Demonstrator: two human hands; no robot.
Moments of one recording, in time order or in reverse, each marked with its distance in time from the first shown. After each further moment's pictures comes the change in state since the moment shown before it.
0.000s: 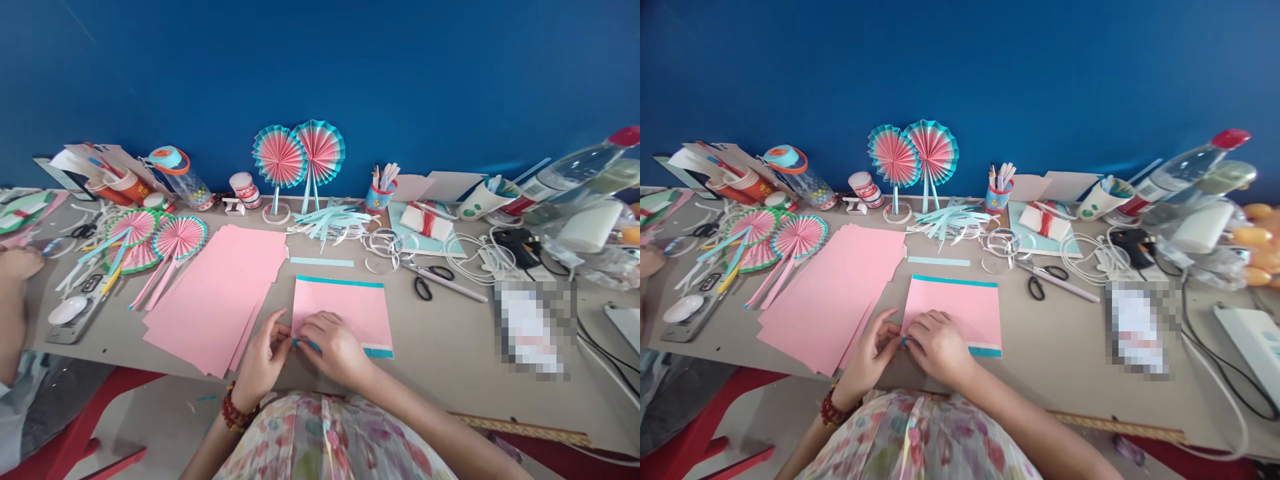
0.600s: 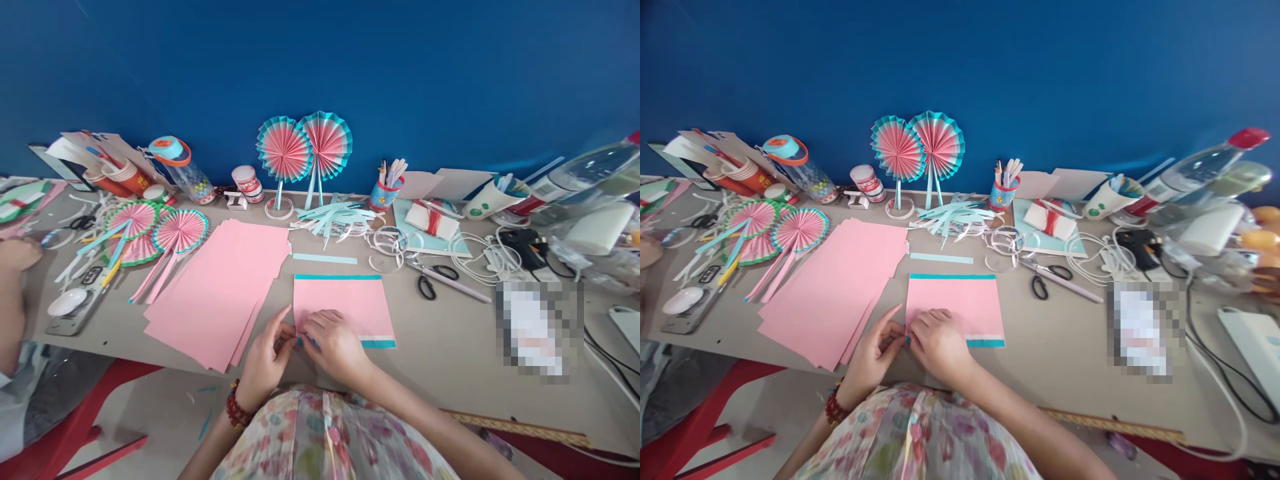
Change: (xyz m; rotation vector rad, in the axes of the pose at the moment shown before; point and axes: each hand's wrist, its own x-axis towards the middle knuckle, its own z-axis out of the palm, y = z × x) left_hand -0.004 0.000 0.004 0.008 0.006 -0.005; right_hand 0.005 -0.006 0.005 -0.127 -0.036 0.036
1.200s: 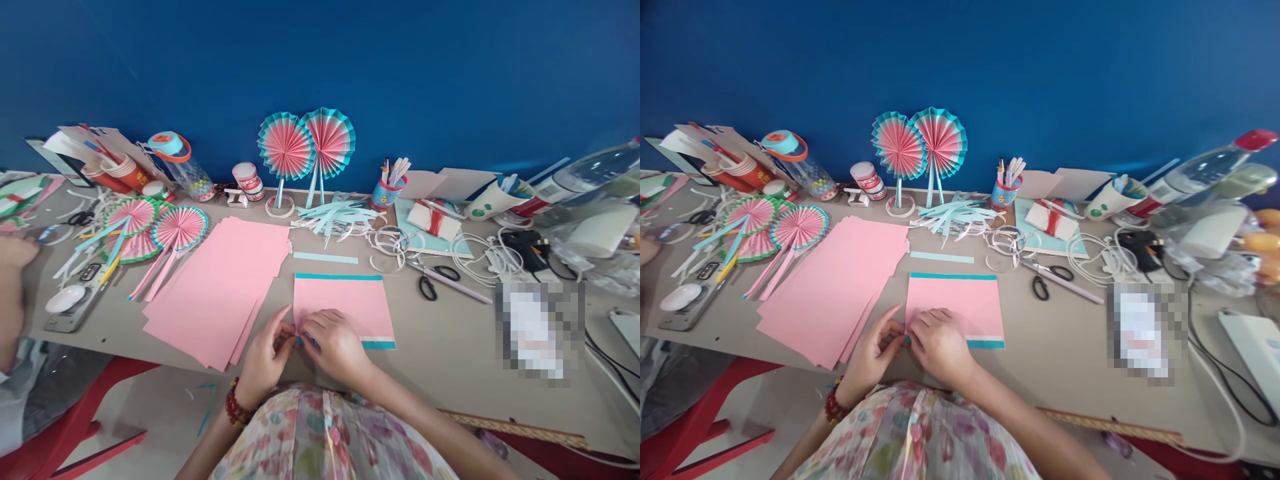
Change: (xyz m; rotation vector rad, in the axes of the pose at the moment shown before) left_hand 0.002 -0.004 0.000 -0.014 -0.004 0.010; right_hand -0.001 0.001 -0.001 0.043 0.003 -0.007
